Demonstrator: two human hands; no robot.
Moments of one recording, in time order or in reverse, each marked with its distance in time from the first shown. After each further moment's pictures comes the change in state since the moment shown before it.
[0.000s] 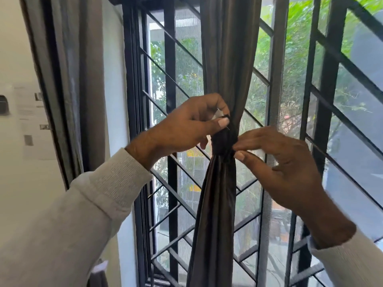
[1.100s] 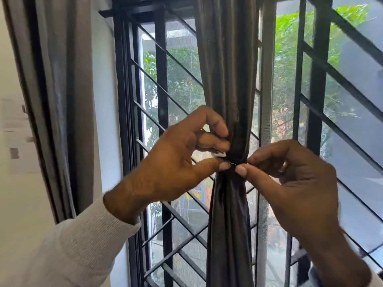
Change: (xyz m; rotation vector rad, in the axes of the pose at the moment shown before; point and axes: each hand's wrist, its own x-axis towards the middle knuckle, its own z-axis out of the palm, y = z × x) left_hand -0.034 0.023 0.030 0.013 0.193 0.096; right_hand -0.011 -0.030 -0.006 0.163 0.308 0.322
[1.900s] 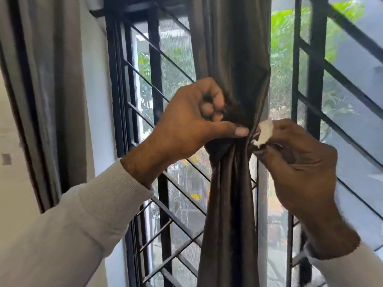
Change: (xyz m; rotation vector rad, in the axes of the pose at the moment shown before) left_hand 0.068 -0.004 0.005 -0.089 0.093 -0.067; right_hand 0.032 0.030 -0.004 0.105 -0.042 -0.240
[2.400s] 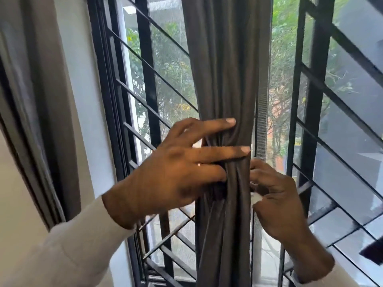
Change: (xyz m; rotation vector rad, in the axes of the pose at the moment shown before) left_hand -0.085 -0.040 0.000 0.860 -0.346 0.672; right_hand -0.098 0.036 0.011 0.280 -0.157 0.408
